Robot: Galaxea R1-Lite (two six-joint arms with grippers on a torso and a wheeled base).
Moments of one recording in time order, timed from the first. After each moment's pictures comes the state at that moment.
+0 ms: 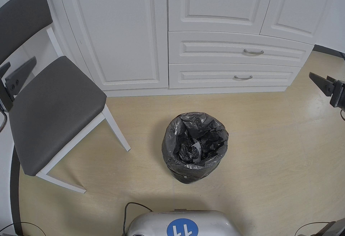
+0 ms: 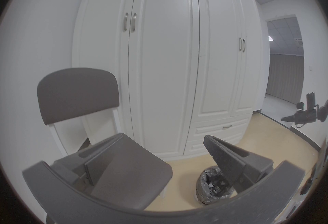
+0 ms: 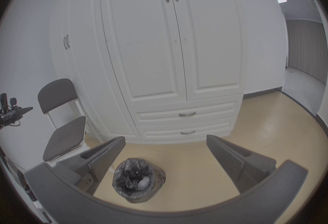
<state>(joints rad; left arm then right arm) -0.31 0.94 -0.68 -0.45 0.18 0.03 0.06 1.13 -0.68 -0.49 0.10 0.09</state>
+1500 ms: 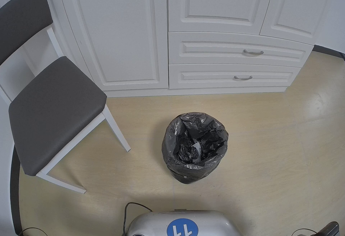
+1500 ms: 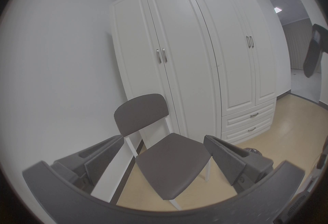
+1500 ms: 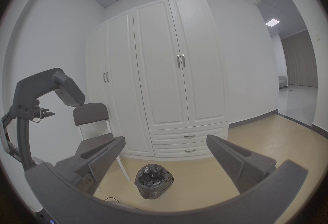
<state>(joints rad) -0.08 0.33 -1.09 0.51 0.27 0.22 0.02 0.09 -0.92 0.47 0.17 0.11</state>
